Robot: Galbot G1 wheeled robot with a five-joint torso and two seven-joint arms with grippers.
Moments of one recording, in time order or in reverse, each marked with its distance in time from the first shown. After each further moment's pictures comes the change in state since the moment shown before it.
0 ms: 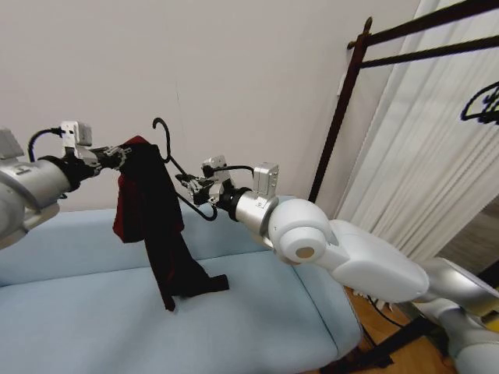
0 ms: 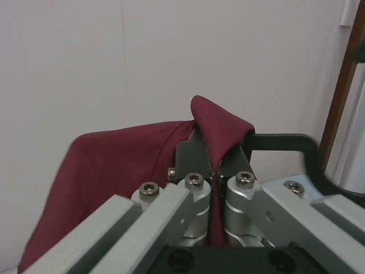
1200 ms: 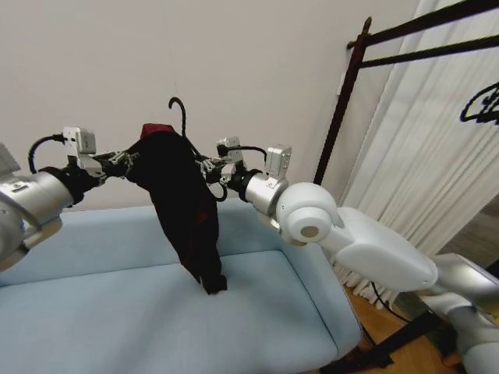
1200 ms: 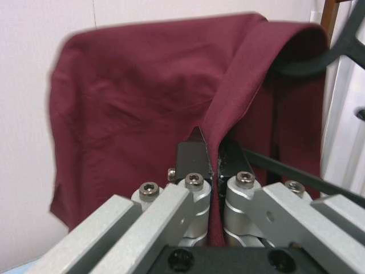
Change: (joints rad) left arm 0.144 -0.094 -0.143 -0.113 0.038 0.006 -0.001; right arm 0.087 -0.049 0.042 -0.036 0.038 0.038 -0.022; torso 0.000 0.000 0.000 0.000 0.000
